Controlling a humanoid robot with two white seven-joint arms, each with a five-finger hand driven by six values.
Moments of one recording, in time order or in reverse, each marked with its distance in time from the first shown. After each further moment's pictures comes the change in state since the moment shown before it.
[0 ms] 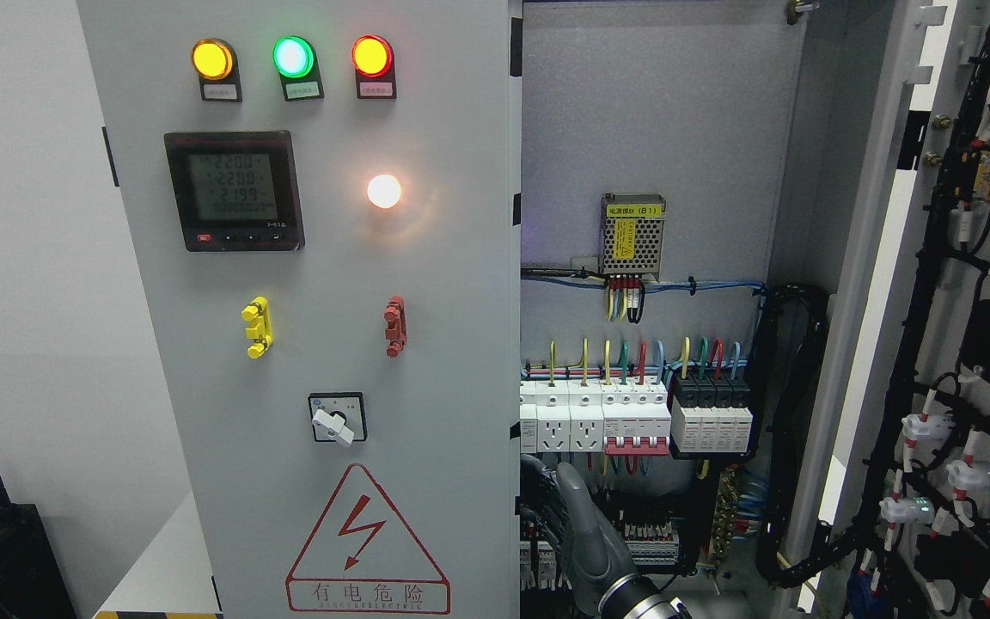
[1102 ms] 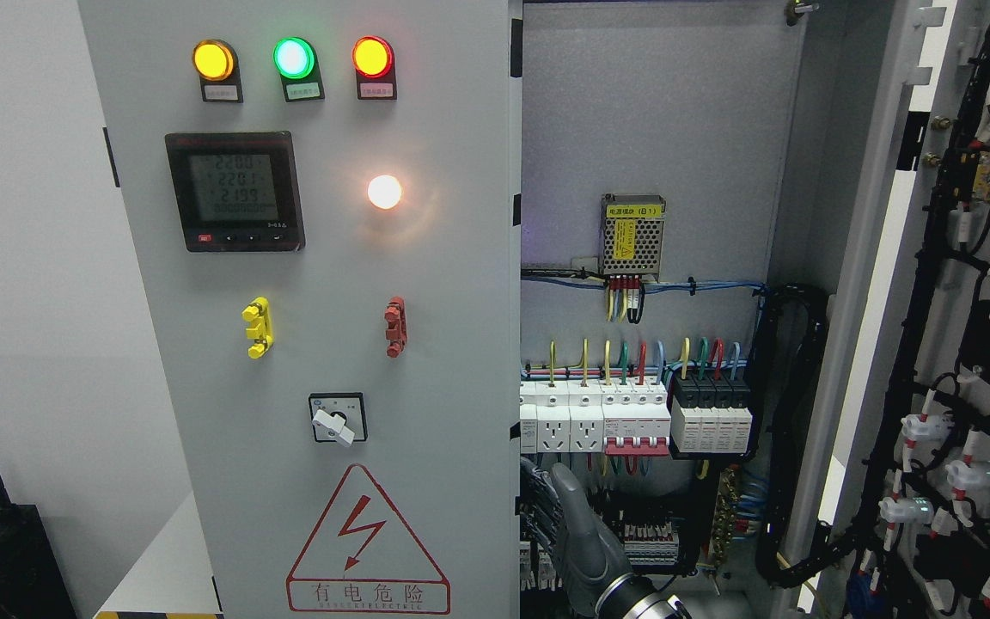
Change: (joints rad) left arm 0.000 0.000 0.000 0.000 0.000 0.001 0.000; right arm 0.001 -0.002 0.001 -0.007 -0.011 -0.001 0.062
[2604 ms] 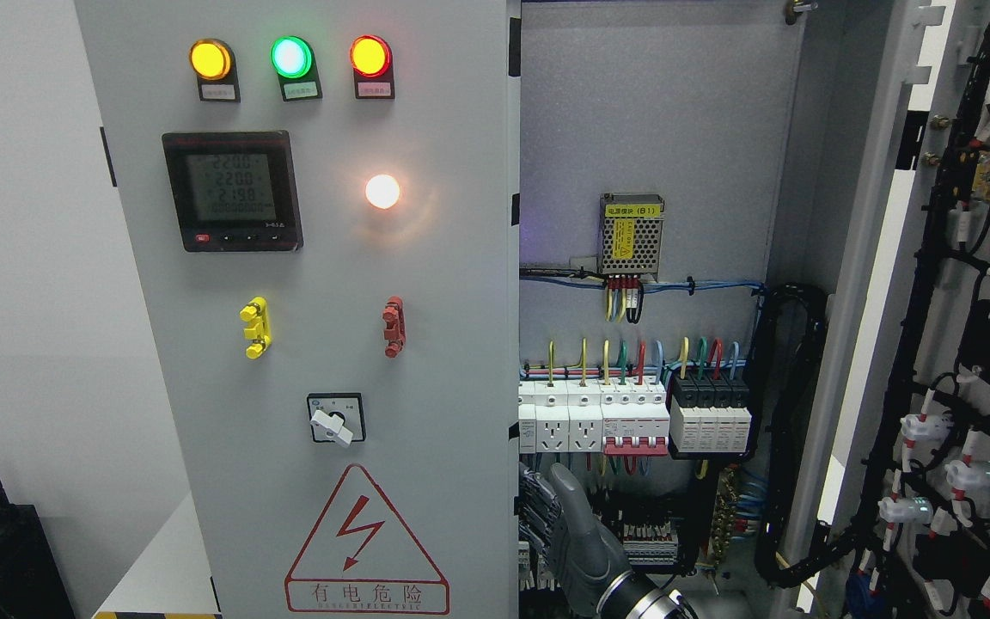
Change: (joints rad) left arm 0.000 0.000 0.000 0.000 0.000 0.000 0.000; right arm -0.021 -0.016 -0.004 0.018 -0.043 0.014 0.094
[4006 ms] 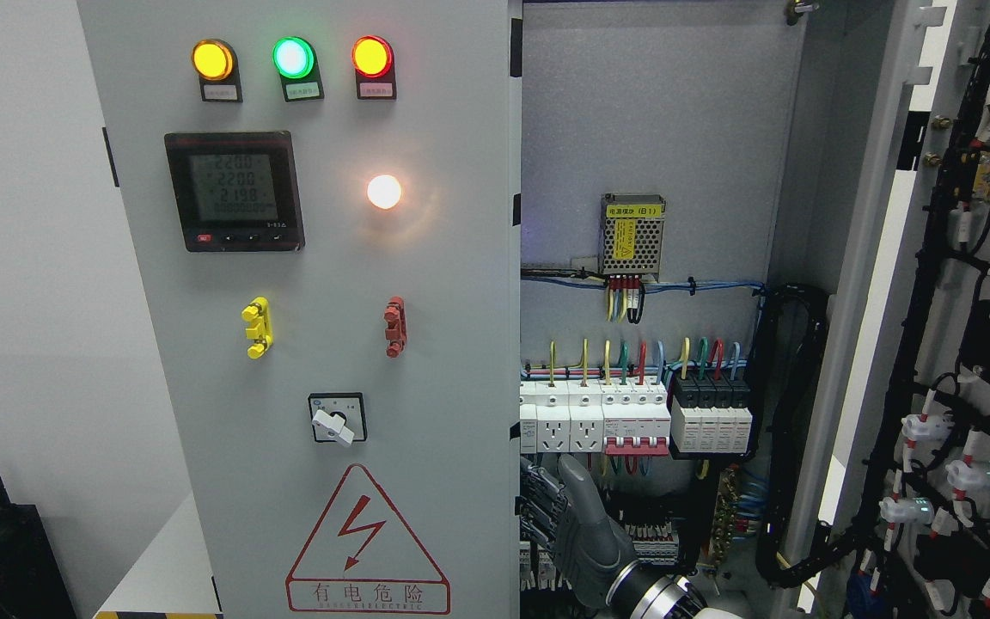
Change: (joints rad) left arm 0.000 0.000 0.000 0.000 0.000 -0.002 0.000; right arm -0.033 -0.022 -0.009 0.042 -0.061 0.019 0.063
